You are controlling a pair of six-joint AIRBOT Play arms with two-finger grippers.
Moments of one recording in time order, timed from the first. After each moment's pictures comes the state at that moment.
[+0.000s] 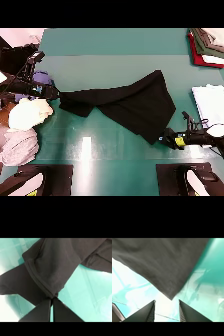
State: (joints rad) left arm 0.03 -1.09 1.09 1.03 -1.19 -1.11; right arm -0.19 -0.73 0.30 -0.86 1.25 1.59
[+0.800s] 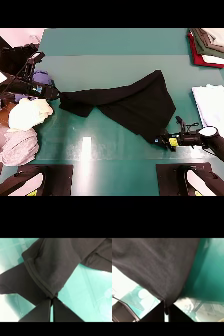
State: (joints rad) left arm 0.03 -1.09 1.09 1.03 -1.19 -1.11; right arm -0.20 -0.93 0.23 -0.71 1.13 1.46
